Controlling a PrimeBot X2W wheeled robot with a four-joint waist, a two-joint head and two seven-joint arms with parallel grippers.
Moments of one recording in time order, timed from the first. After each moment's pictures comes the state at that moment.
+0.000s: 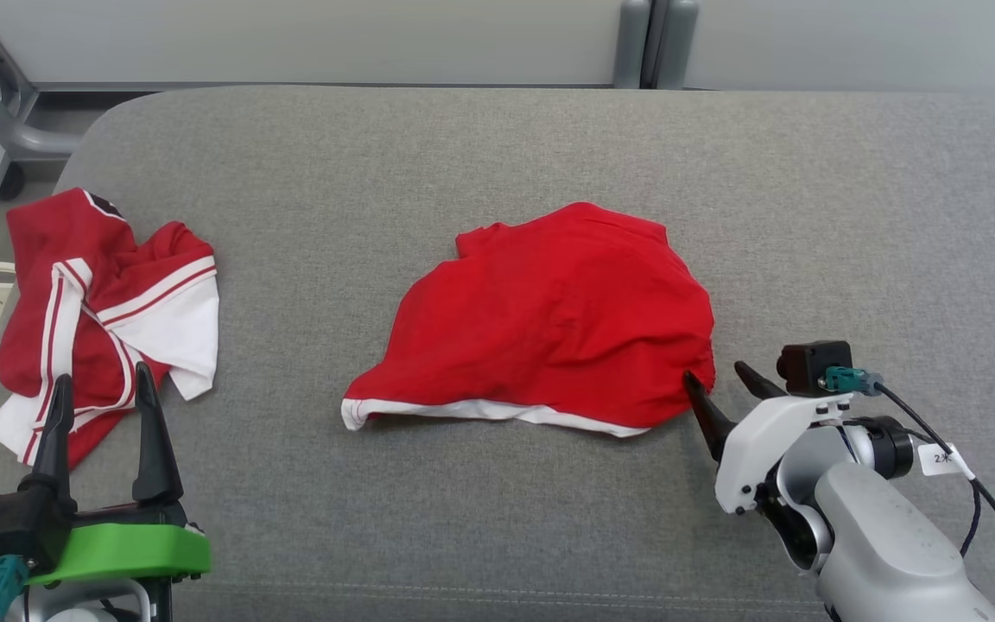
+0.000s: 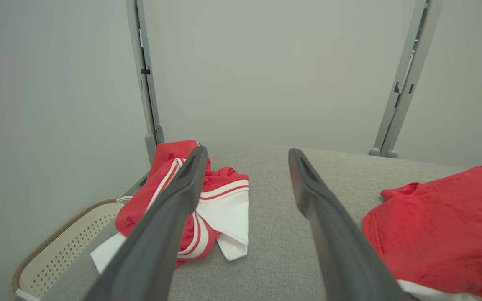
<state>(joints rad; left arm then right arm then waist) -0.05 0.07 0.15 0.11 -0.17 -0.10 -0.26 -0.44 -0.16 0.35 0.70 0.45 0.13 -0.05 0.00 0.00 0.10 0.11</state>
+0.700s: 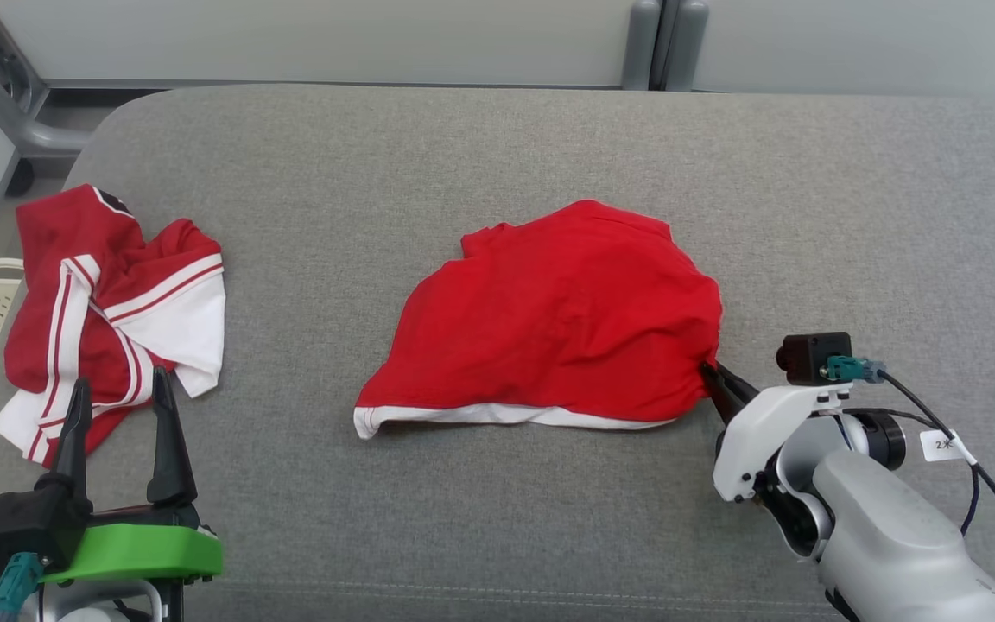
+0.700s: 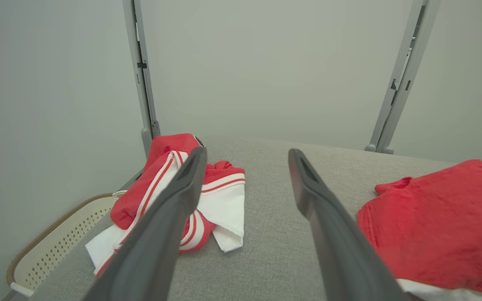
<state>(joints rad) -0.06 0.05 0.15 0.13 -0.16 -0.12 -0.26 -0.54 -0.20 0.53 0.83 0.68 0.13 -0.11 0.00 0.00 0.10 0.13</state>
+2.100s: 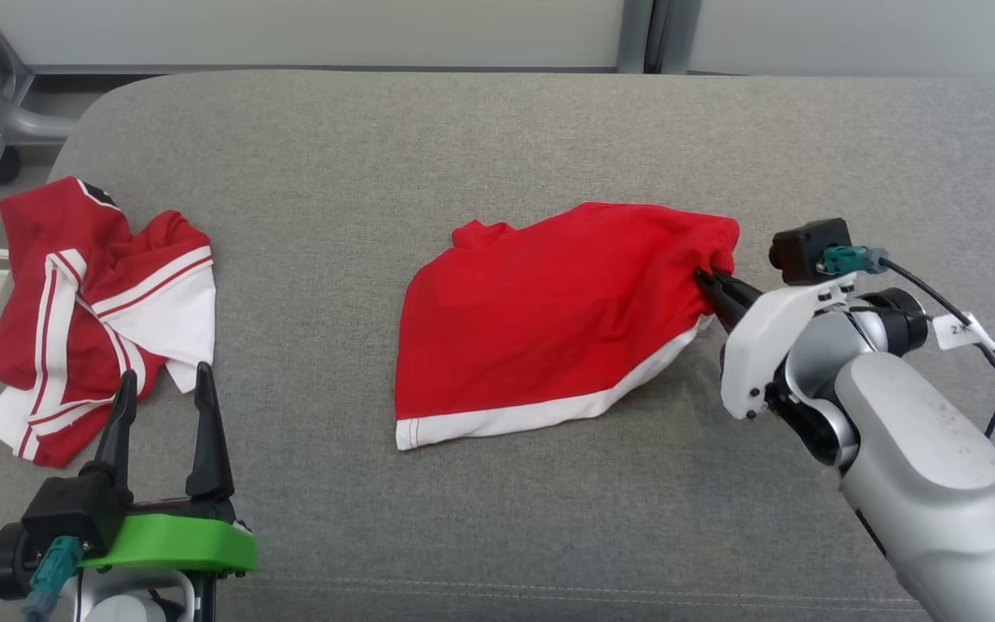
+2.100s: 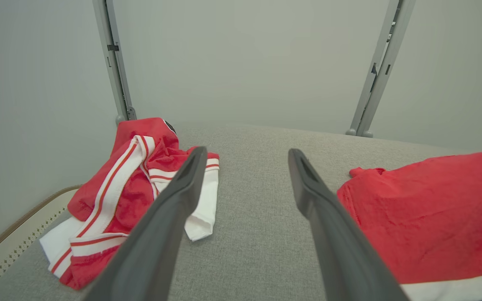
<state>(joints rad) -0.07 0.05 0.09 0.17 -0.17 -0.13 -0.26 -0.57 -0.29 0.47 0.48 0.52 0.13 0.17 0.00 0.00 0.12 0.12</state>
